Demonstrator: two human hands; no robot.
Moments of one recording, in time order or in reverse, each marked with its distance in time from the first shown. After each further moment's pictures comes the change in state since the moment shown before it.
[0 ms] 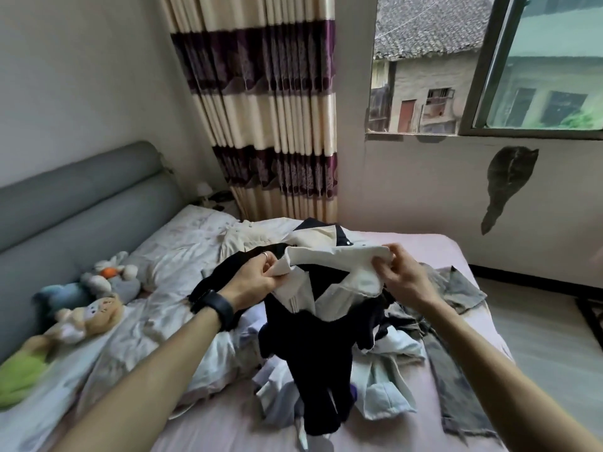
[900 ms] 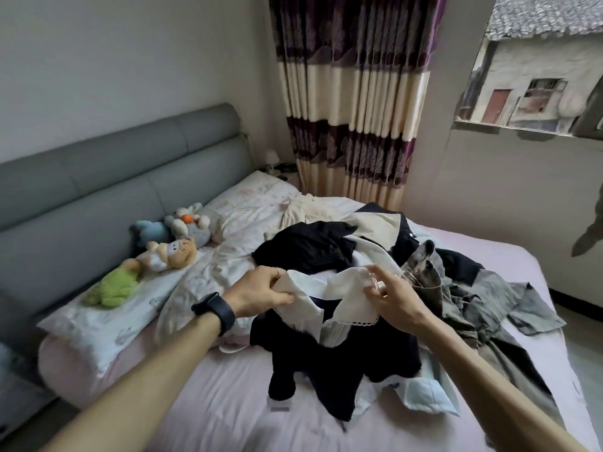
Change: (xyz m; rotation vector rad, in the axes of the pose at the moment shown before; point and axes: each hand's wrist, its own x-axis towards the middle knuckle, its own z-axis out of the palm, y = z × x) left_hand -0.126 -0.070 -0.082 0.275 0.022 -0.151; right_hand -0.063 -0.073 0.122 -0.105 -0.406 -0.222
